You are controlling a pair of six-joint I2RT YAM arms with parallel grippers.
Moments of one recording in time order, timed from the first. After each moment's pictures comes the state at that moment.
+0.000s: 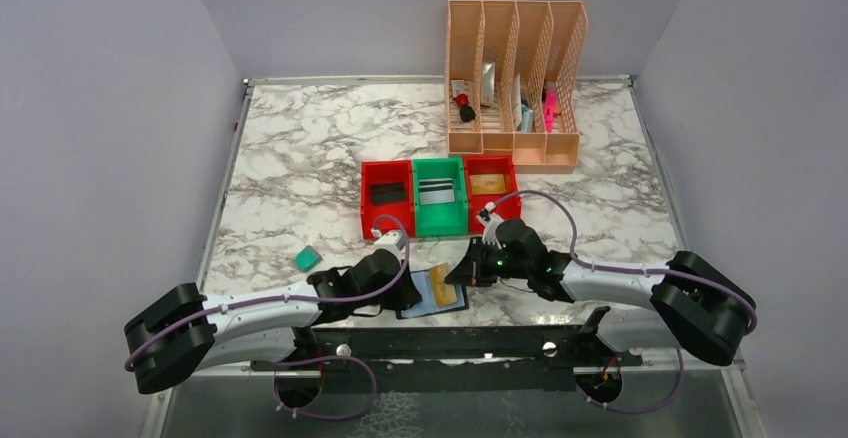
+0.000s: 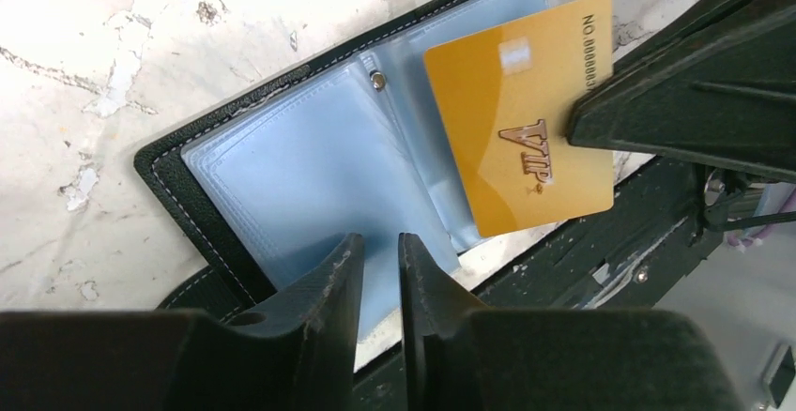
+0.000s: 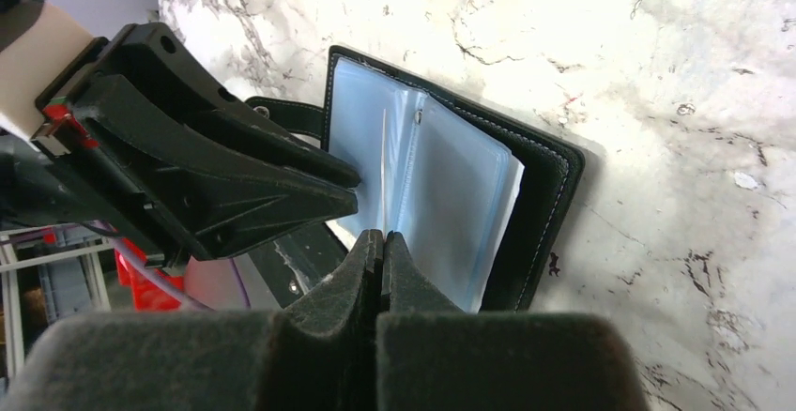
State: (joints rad) left arm -1.06 1.03 0.29 -0.01 -0.05 -0.89; right arm 0.87 1.30 0.36 0.36 -0.31 0.89
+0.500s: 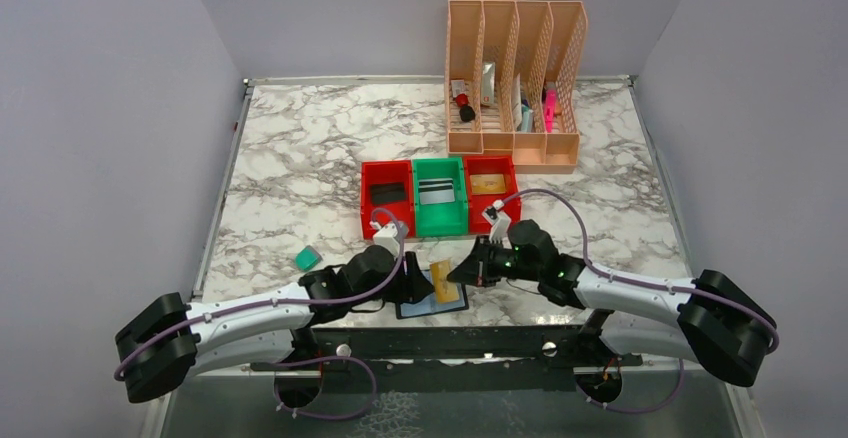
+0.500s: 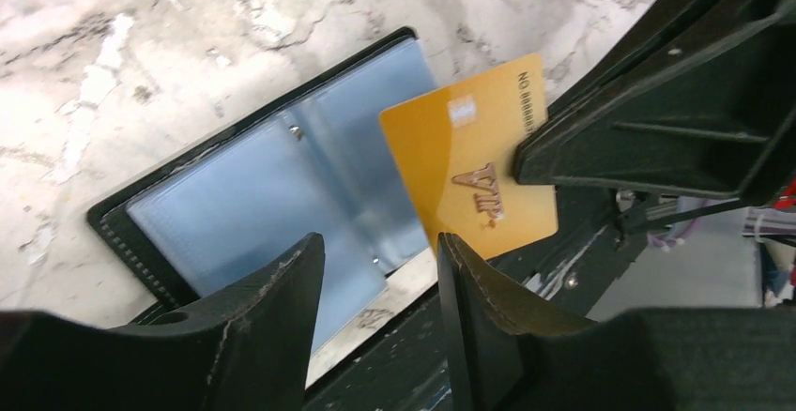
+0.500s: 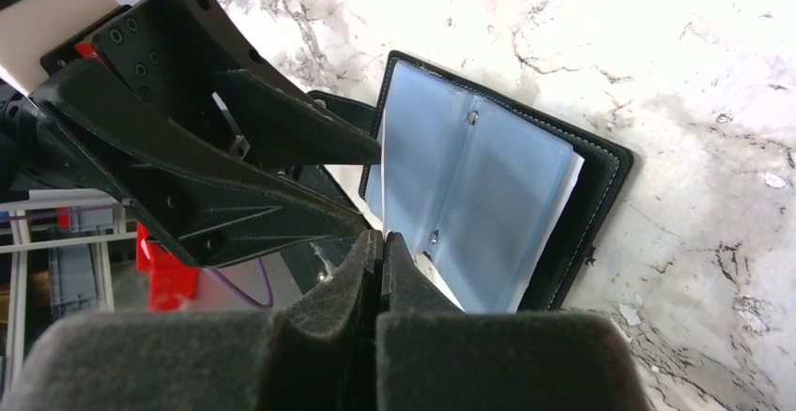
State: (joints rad) left arm -1.06 0.93 0.30 0.01 -0.07 -0.87; right arm 0.87 1.14 0.34 0.33 -0.32 0.87
